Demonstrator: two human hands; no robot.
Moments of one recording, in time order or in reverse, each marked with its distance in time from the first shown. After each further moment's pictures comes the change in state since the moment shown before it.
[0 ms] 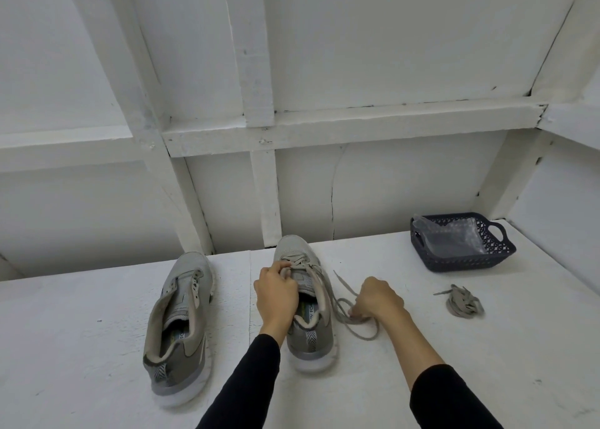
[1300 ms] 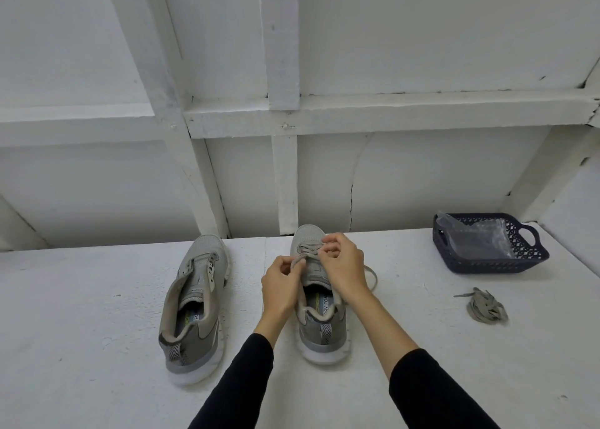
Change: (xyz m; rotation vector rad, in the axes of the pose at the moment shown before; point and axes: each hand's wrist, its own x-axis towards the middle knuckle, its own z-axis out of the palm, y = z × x) left_hand 0.001 -0.017 -0.018 -0.367 -0.091 -0.109; right_hand -0.003 -0.079 0.018 0.827 0.349 -0.487
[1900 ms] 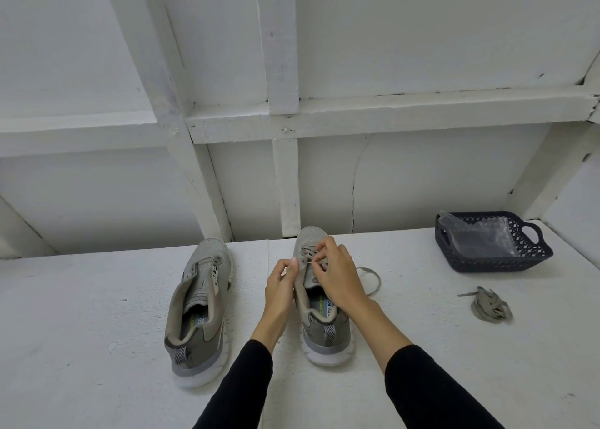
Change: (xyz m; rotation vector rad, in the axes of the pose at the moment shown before) left_hand -0.006 -0.003 -0.010 -0.276 -0.175 -0.065; right_hand -0.008 0.012 0.009 -0.321 -0.159 -0.215
